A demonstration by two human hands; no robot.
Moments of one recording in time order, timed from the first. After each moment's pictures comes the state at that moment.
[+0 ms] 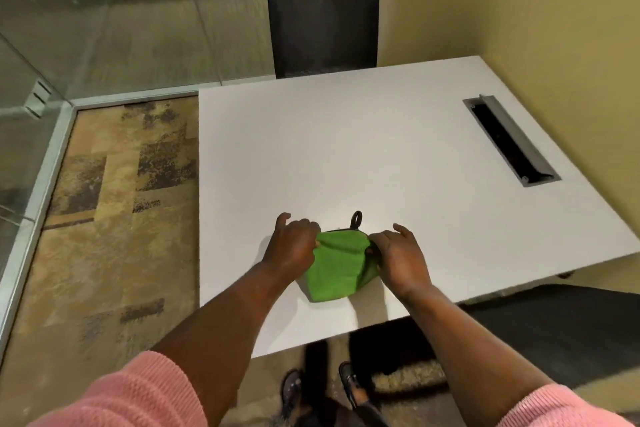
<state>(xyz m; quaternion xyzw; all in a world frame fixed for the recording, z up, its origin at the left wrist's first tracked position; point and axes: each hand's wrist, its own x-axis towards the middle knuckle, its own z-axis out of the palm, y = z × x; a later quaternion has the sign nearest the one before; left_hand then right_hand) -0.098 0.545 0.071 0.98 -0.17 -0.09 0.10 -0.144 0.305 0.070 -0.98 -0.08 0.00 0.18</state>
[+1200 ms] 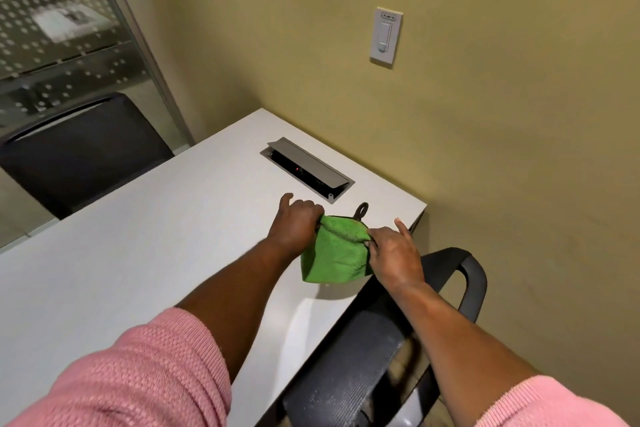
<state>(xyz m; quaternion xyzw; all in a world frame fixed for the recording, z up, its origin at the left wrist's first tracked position) -0.034 0.090 0.192 0.88 -0.47 -0.03 0.03 -0.212 -0.044 0.148 -0.93 0.27 -0.18 0.18</state>
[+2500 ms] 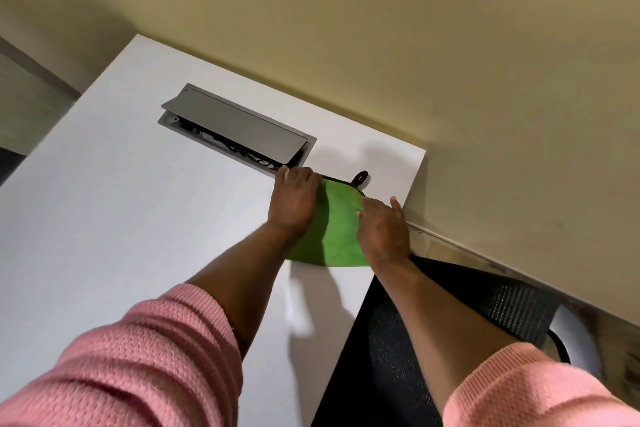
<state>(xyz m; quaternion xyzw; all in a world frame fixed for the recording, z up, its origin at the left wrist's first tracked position) 0.091 -0.104 -0.021 0.82 -0.57 -0.07 -0.01 -0.094 -0.171 -0.046 -0.87 0.44 -0.05 0.21</state>
